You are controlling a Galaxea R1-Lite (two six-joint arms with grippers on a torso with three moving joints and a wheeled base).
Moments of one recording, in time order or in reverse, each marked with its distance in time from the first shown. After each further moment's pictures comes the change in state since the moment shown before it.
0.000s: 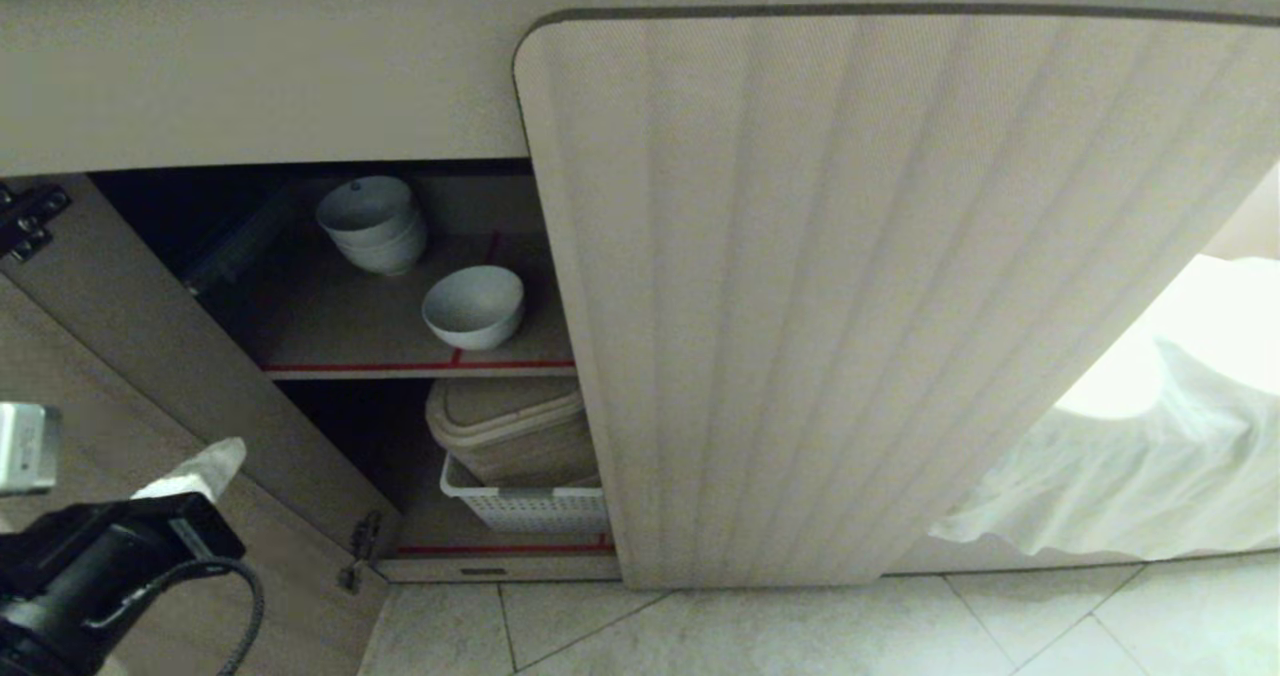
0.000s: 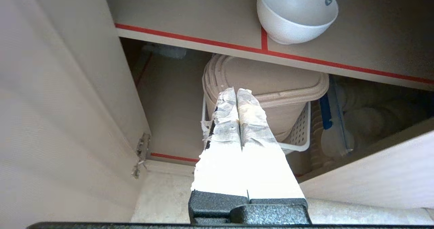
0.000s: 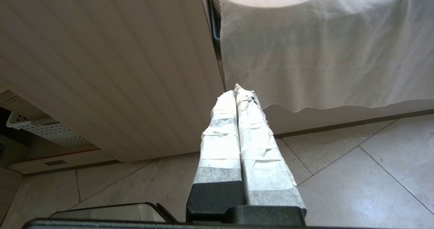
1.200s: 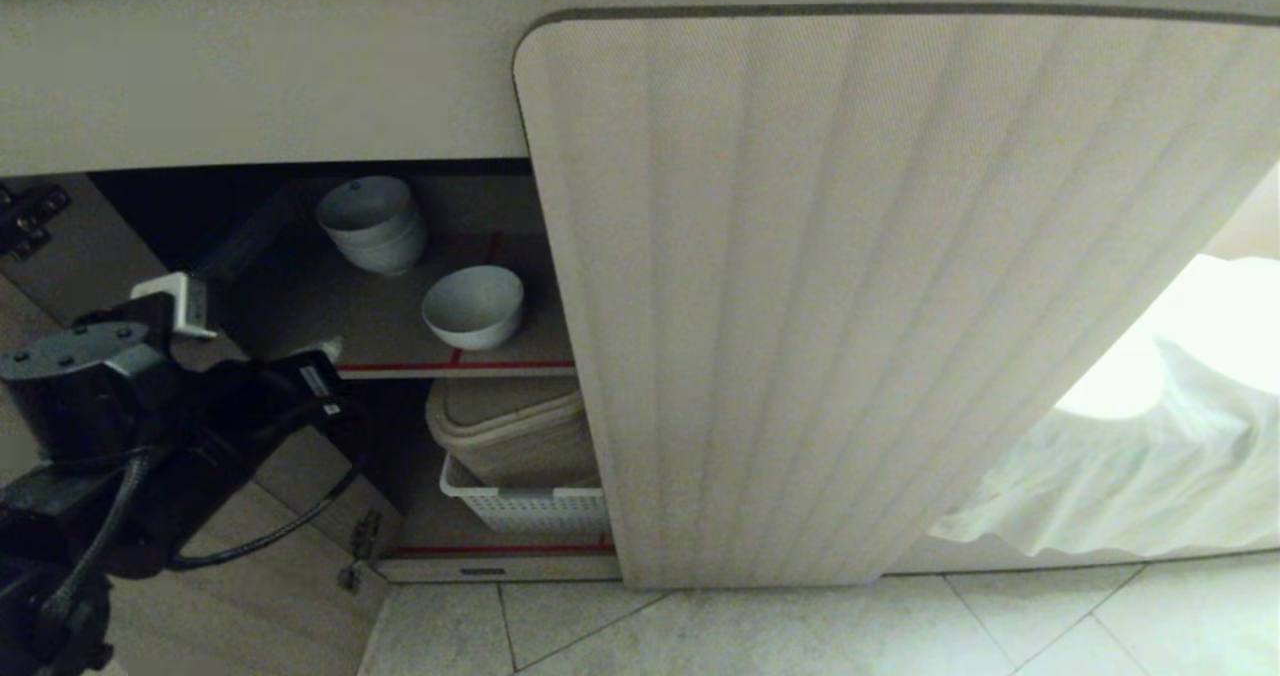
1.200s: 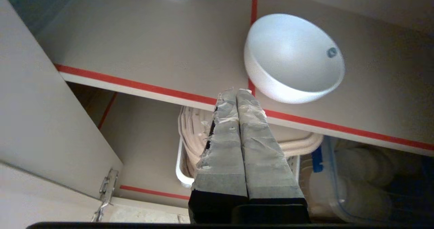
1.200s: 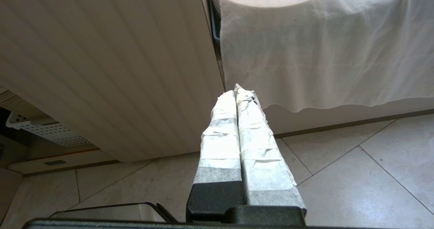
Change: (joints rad) left arm -0.005 0.374 -0.355 -0.021 -0.008 -0.078; right arm 0.000 0.000 0.000 0.000 0.000 0.000
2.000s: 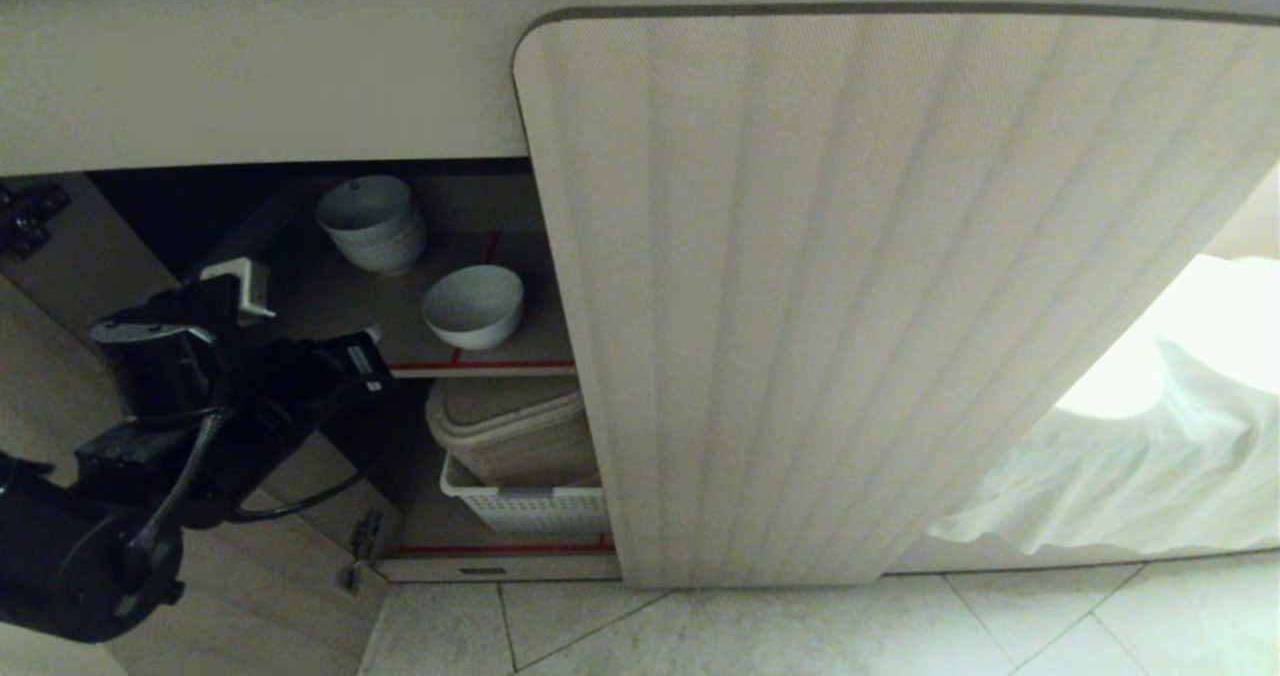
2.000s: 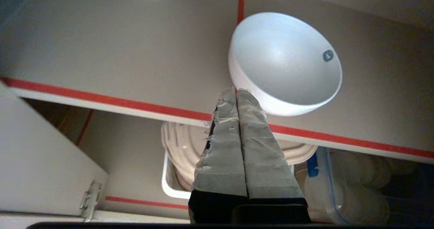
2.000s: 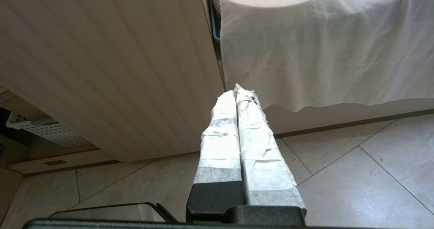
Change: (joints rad) left arm -0.013 0.130 -0.120 0.001 -0.030 -0.001; right arm 0.000 0.000 0.000 0.000 0.000 0.000
